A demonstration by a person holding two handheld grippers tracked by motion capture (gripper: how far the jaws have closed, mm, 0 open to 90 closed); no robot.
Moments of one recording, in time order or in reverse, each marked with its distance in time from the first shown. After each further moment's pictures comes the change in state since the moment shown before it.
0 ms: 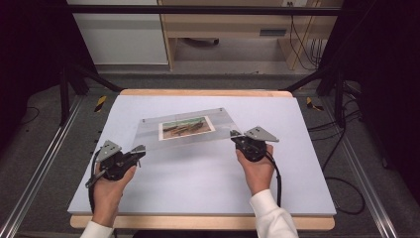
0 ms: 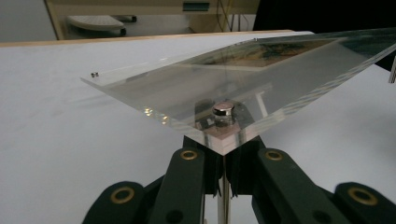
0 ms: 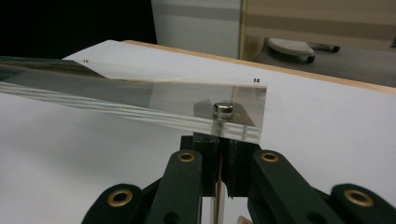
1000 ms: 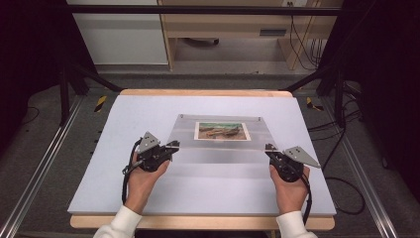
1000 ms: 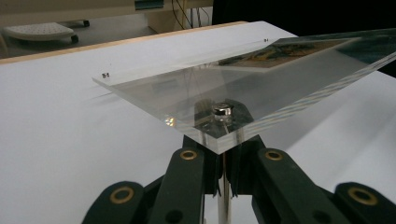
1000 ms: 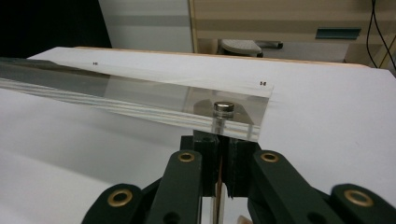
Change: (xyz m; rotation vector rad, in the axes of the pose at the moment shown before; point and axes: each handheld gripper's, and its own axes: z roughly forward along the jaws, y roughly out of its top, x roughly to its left) left arm -0.050 0.012 0.064 0.025 -0.137 0.102; right arm -0.043 -0.040 -0.082 -0.038 -0.170 0.083
